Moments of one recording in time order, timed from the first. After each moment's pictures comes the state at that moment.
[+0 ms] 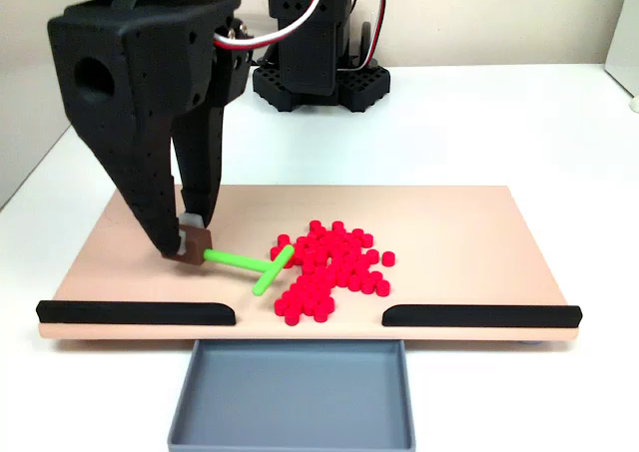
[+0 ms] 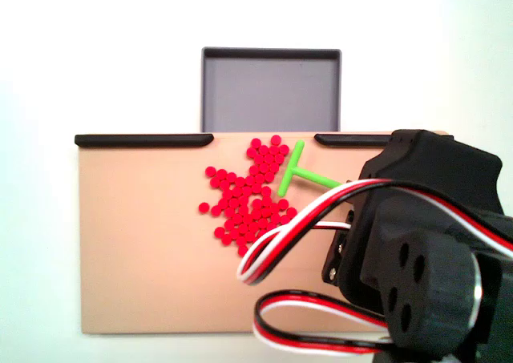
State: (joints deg) arm 15.1 63.0 64.7 83.9 -171.6
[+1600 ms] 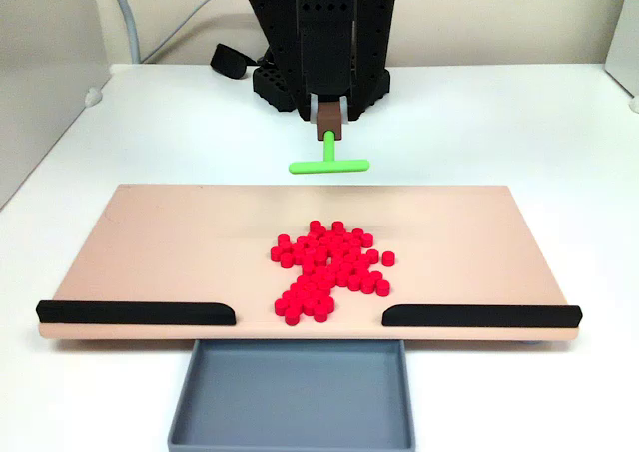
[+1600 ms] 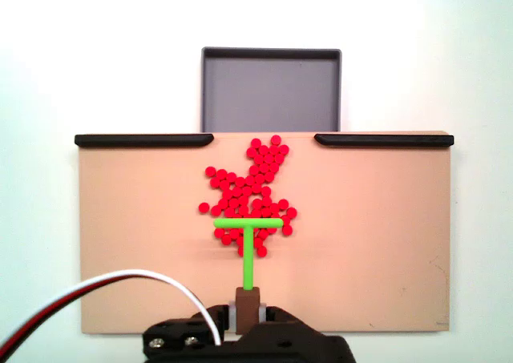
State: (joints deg) arm -0.3 93.7 92.2 88.3 -87.0
